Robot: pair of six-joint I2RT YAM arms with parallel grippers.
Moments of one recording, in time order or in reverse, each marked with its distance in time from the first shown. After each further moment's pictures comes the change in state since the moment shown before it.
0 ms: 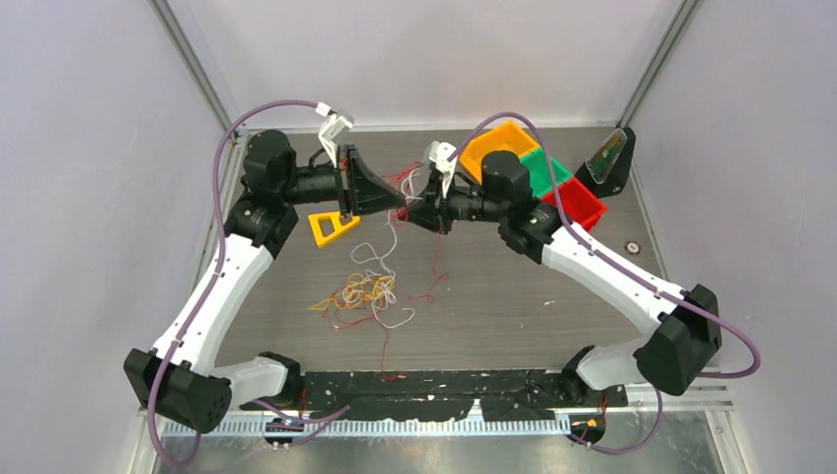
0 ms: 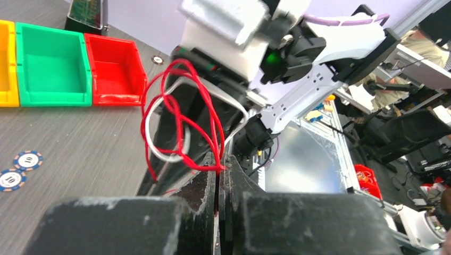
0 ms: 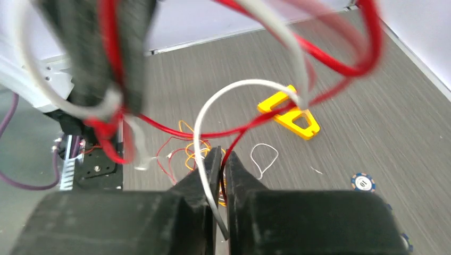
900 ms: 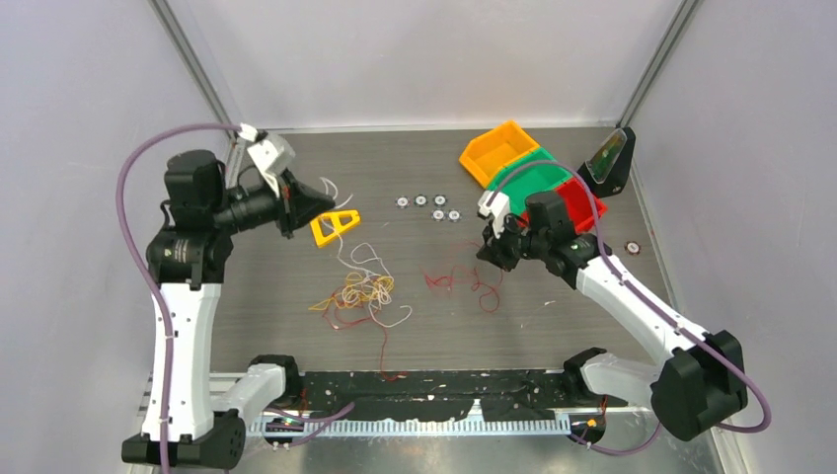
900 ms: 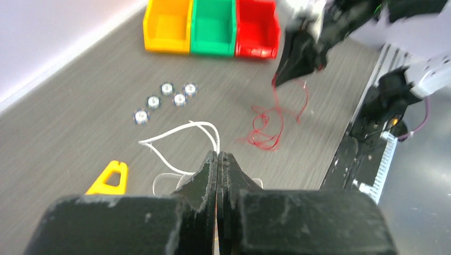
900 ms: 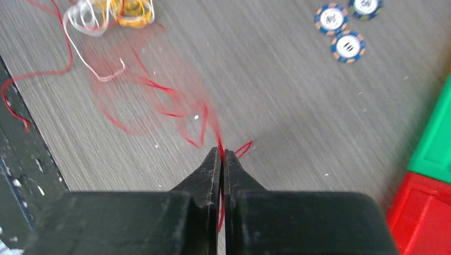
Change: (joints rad) left arm 0.322 -0.175 0.230 -0.737 -0.153 0.650; right arm -0.274 -0.212 -0.401 -0.365 0.155 -0.314
